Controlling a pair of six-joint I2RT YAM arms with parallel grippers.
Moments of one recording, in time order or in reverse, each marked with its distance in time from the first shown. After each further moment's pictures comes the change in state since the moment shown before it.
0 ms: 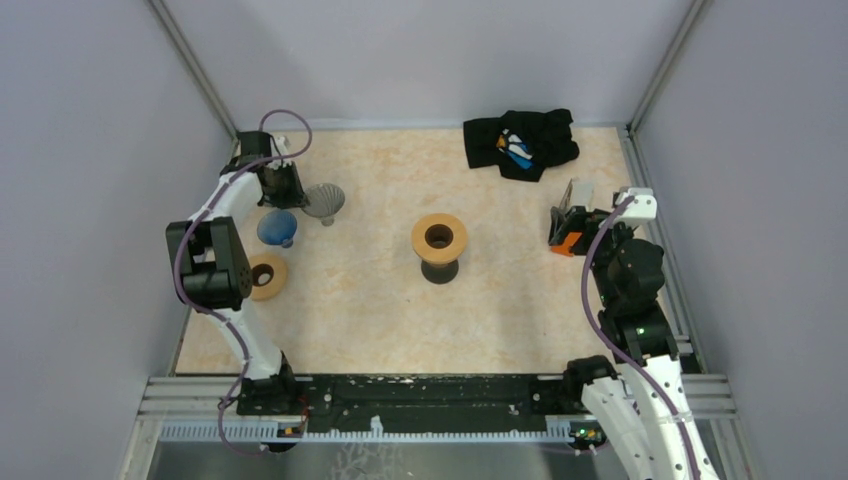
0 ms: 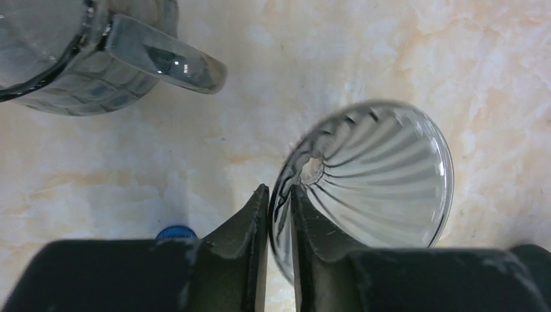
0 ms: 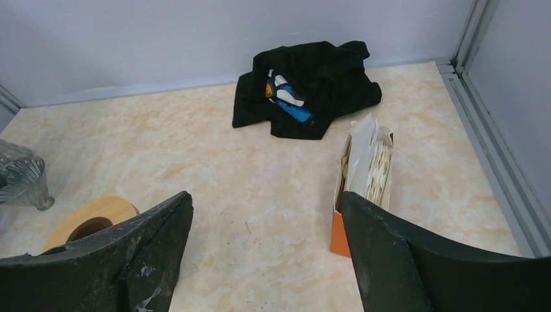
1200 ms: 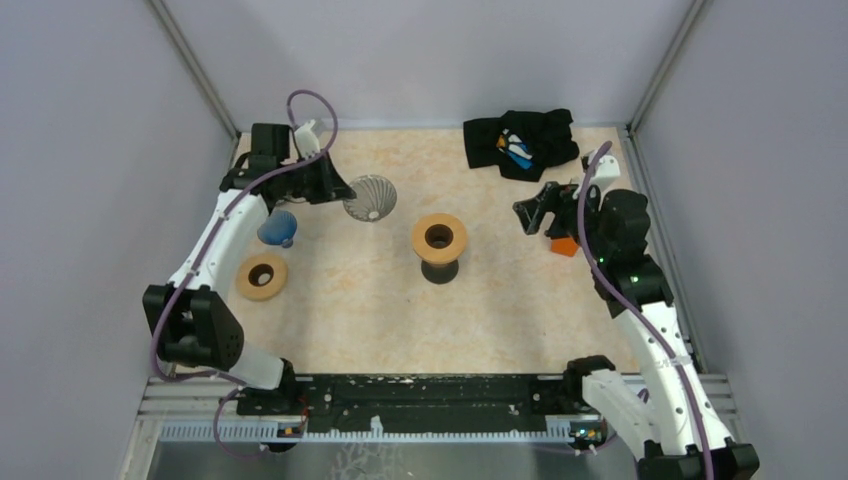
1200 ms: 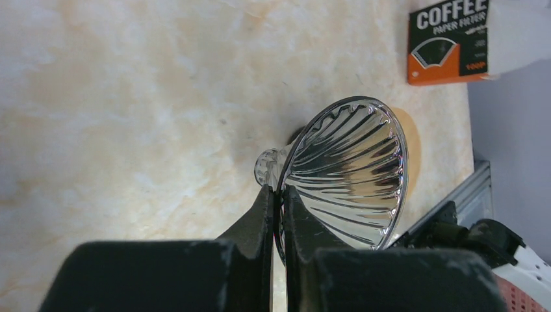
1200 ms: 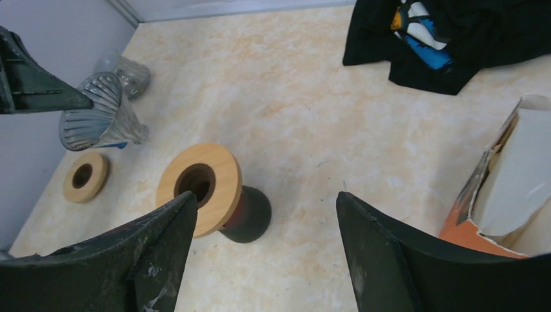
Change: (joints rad) left arm -0.198 -0.372 -0.070 -0.084 0.346 -0.139; right arm 0.001 0.273 0.195 -0.109 -0.346 0.118
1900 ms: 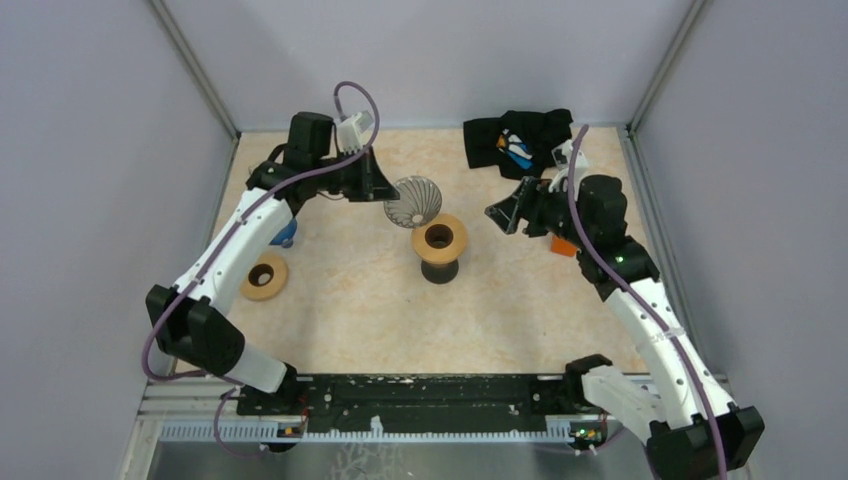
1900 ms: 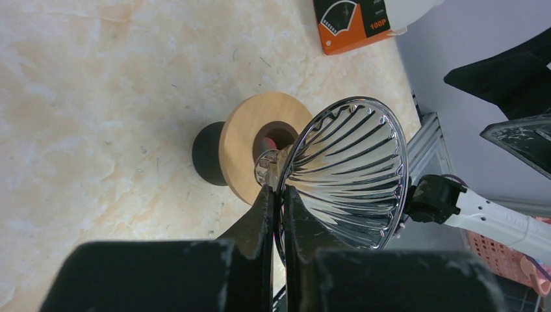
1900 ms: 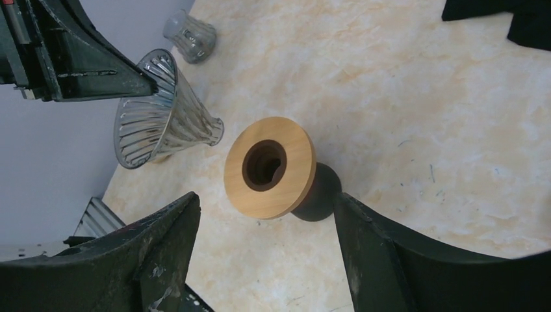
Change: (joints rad) left arm -0.265 -0.011 0.124 -0.022 0.018 -0.094; right arm 0.093 0.126 0.070 -0.019 -0.136 0.137
